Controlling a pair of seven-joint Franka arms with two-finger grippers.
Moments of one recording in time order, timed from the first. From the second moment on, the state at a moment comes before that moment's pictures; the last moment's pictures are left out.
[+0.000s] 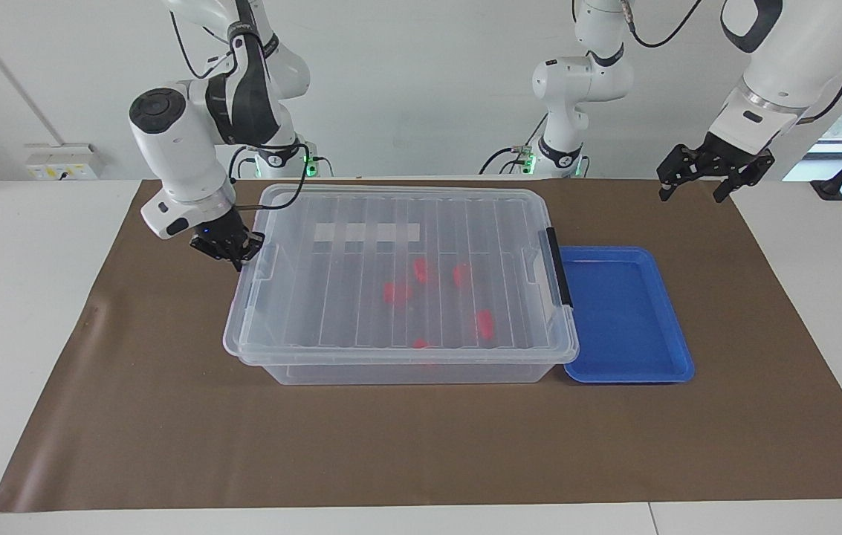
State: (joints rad) left arm -0.05 -0.02 -0.01 -1.58 -0.02 1.52 0.05; right arm 0.03 -0.02 0.05 -2.00 0.01 1.97 0.15
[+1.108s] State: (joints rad) left arm -0.05 -0.02 -0.01 -1.58 -0.02 1.52 0.05; right arm -0.07 -0.04 0.03 -1.64 0.01 1.51 0.04
